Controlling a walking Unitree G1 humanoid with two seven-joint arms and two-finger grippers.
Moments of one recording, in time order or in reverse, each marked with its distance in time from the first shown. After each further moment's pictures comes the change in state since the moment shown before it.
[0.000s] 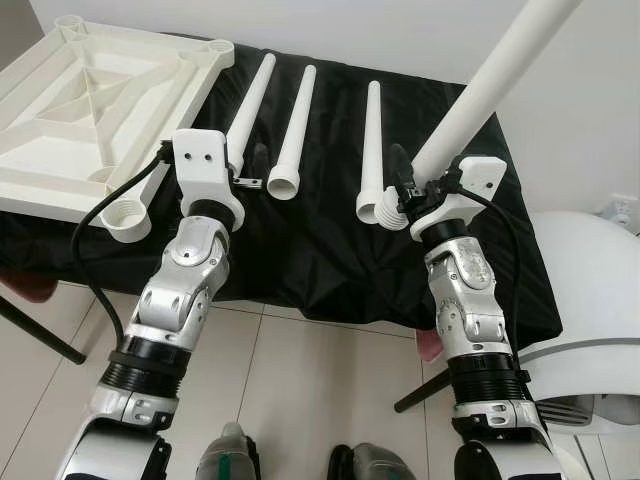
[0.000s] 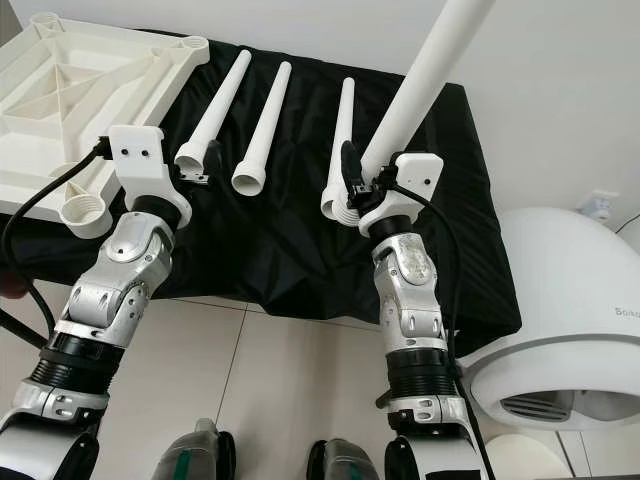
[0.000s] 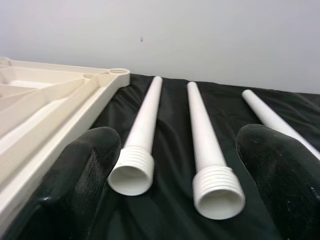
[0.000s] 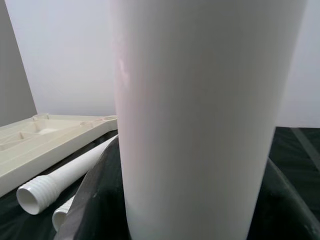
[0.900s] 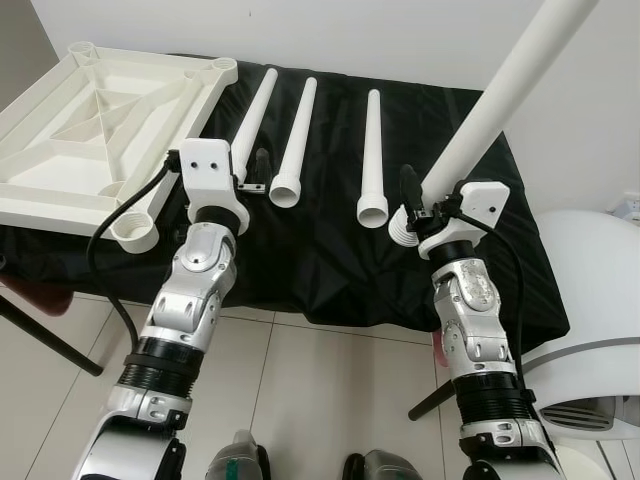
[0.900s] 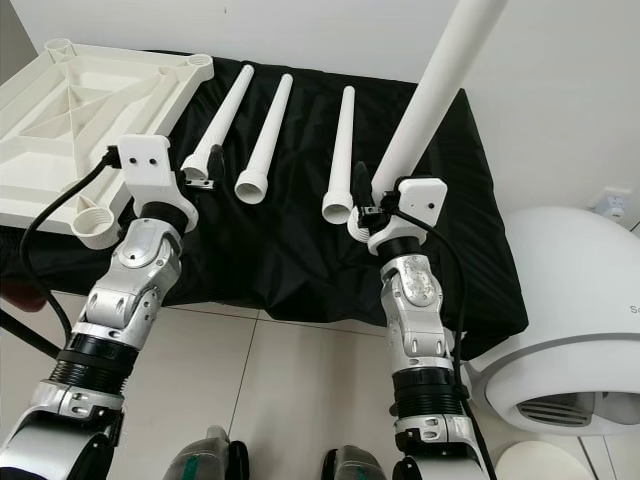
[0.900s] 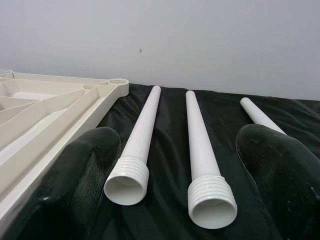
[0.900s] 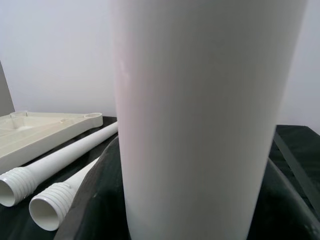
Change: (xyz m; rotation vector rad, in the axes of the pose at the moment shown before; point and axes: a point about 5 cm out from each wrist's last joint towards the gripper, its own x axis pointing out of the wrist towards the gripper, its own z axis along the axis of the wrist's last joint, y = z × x) left arm 0.002 -0.006 -0.011 -0.034 -0.014 0.028; right arm -0.019 -0.007 -0.012 -0.087 0.022 -0.049
